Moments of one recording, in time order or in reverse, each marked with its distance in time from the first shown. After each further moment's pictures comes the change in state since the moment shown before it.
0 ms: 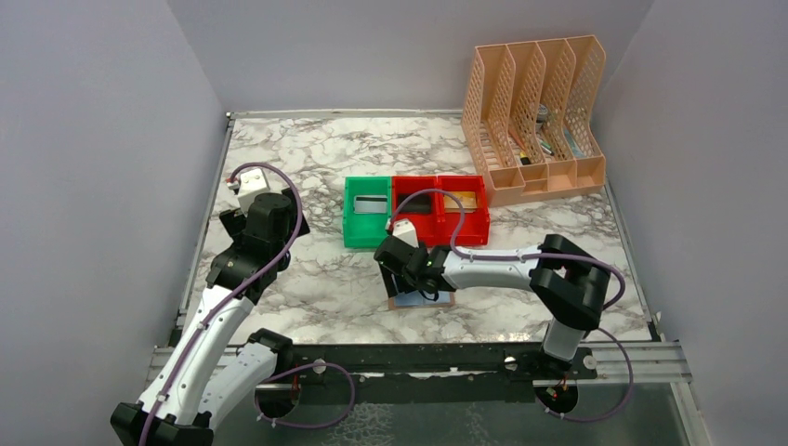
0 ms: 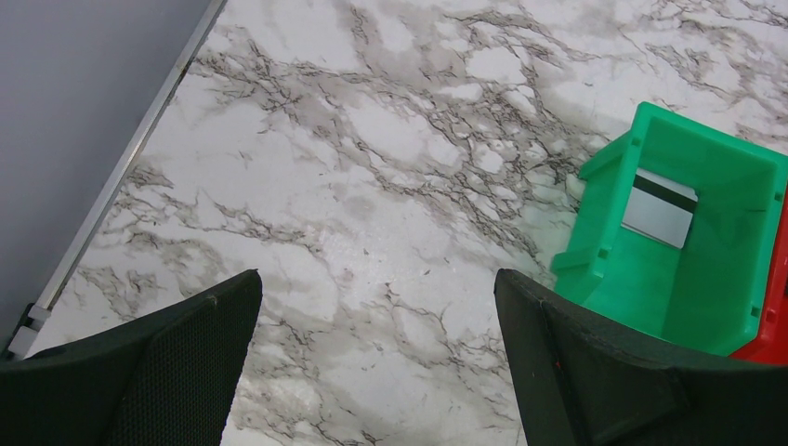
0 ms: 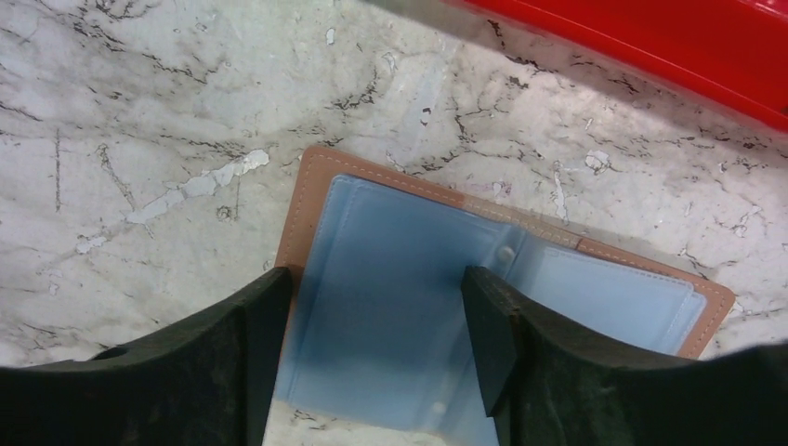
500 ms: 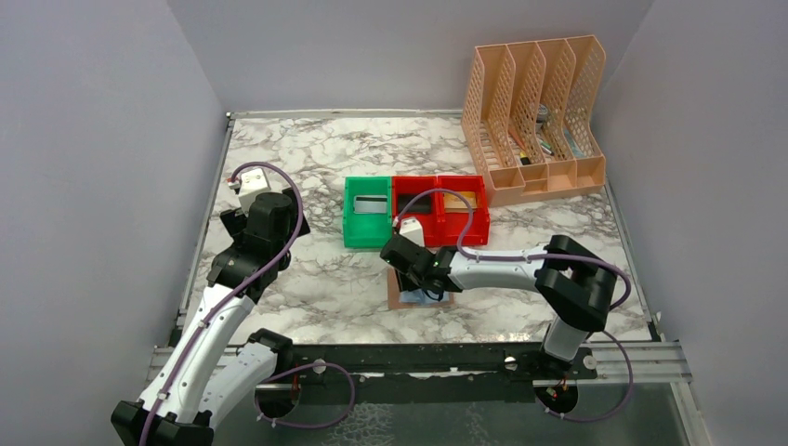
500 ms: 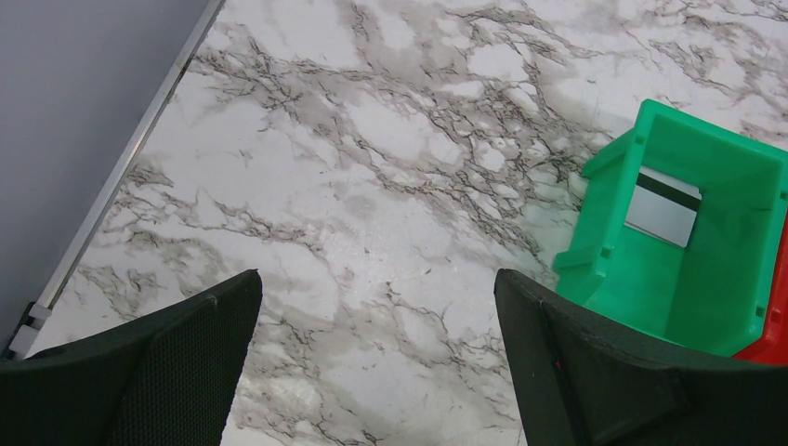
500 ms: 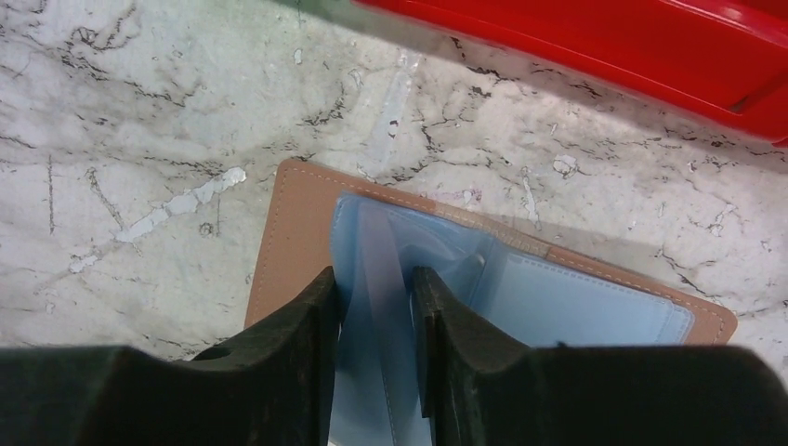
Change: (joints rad) left arm 0.001 0.010 0.000 0.000 0.001 0.000; right arm -0.005 -0.033 -0.059 0.063 0.026 0.031
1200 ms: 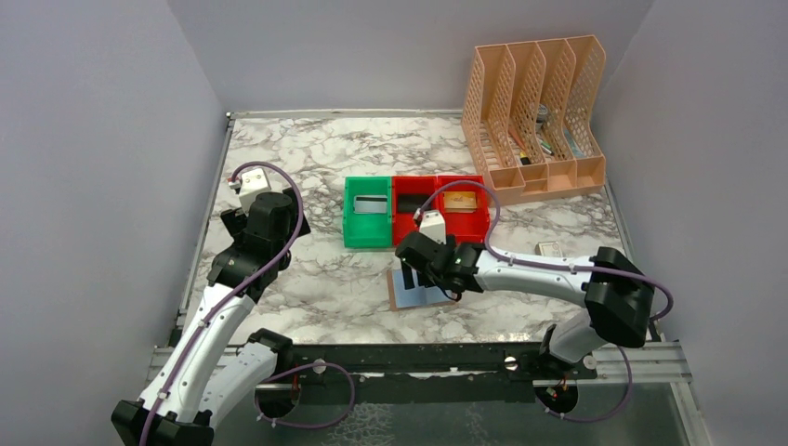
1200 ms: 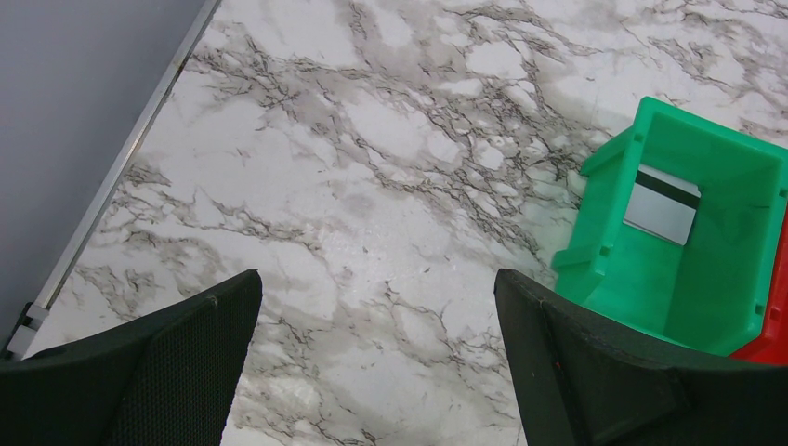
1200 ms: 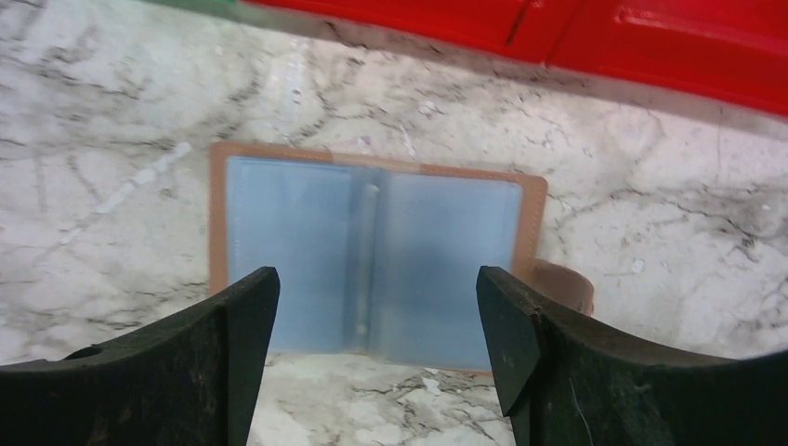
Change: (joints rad) left arm 0.000 0.002 0.000 0.000 0.005 0.000; right arm -0.003 -0.211 -0.001 -0.210 0.109 0.060
